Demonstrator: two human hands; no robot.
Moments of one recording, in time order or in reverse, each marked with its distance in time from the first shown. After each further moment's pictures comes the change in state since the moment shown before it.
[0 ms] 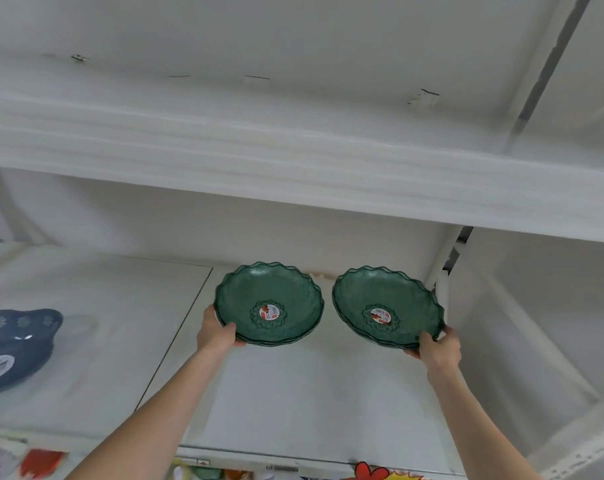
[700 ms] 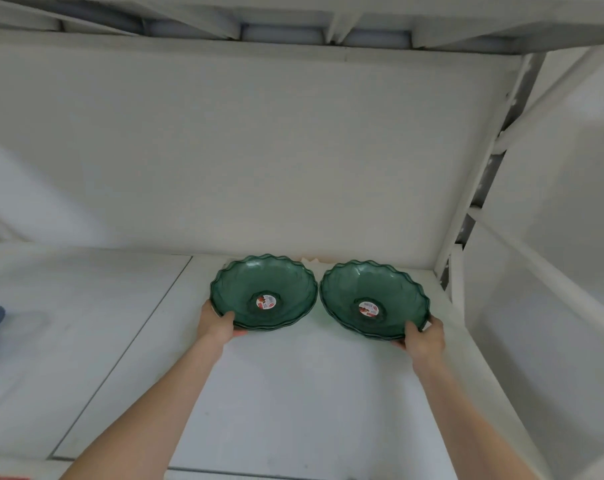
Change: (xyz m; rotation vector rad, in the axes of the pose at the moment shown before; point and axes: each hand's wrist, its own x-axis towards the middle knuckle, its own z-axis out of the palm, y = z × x) left_hand 0.062 -0.056 0.075 -0.201 0.010 0.024; right_hand 0.083 0.096 0.052 0.099 -0.104 0.030
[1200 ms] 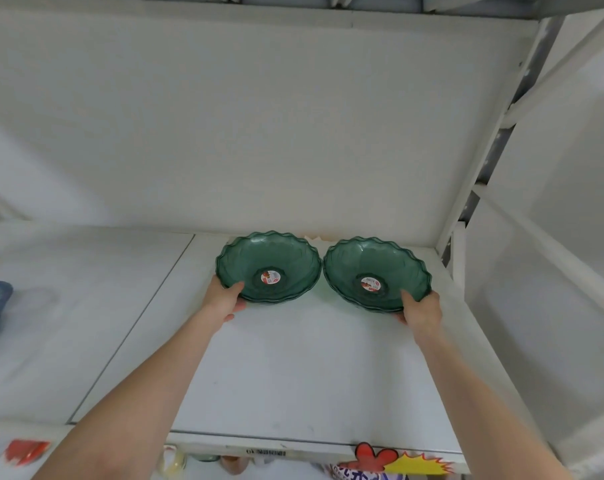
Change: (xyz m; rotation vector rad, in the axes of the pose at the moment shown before) left_hand -0.008 0.014 -0.007 0.279 -0.120 -0.092; right_hand 0.000 -0.008 0.007 -0.255 0.016 -0.025
